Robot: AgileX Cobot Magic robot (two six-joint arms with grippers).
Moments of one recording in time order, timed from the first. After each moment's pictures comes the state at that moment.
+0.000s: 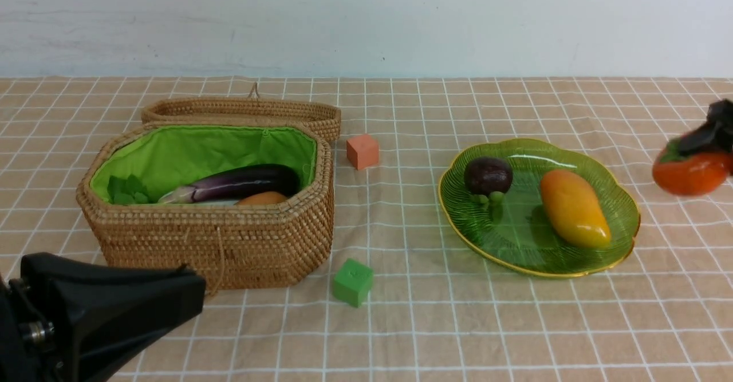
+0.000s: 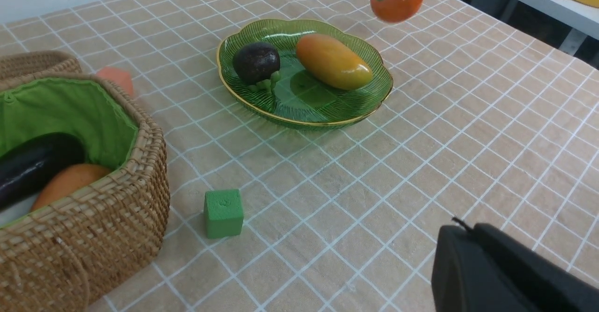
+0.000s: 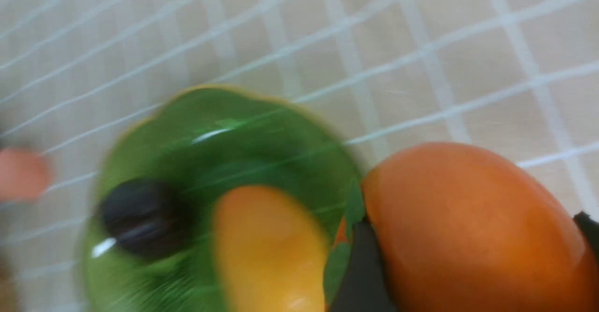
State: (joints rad) right arm -0.34 1.83 -1.44 0.79 0.78 -0.52; left arm -0.72 0.62 -0.71 -0.18 0.50 0.03
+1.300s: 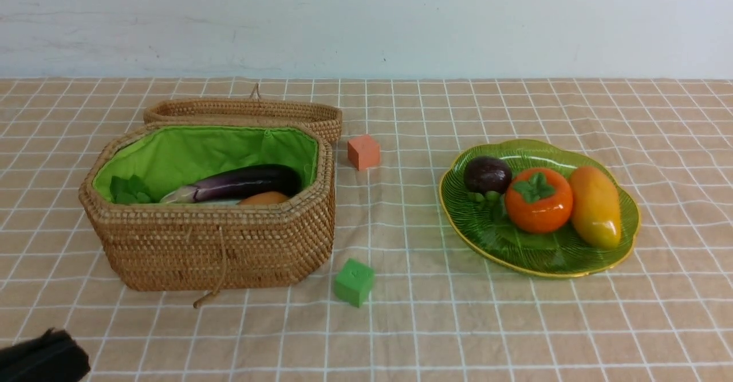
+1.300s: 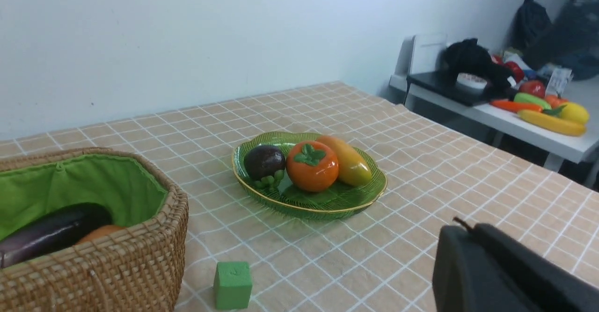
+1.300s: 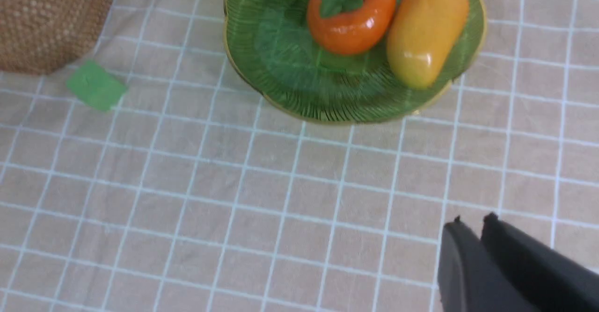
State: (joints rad) right arm -0.10 0.89 -1.10 0.28 1.16 -0.30; left arm -0.72 0.15 -0.36 -0.15 0.26 -0.01
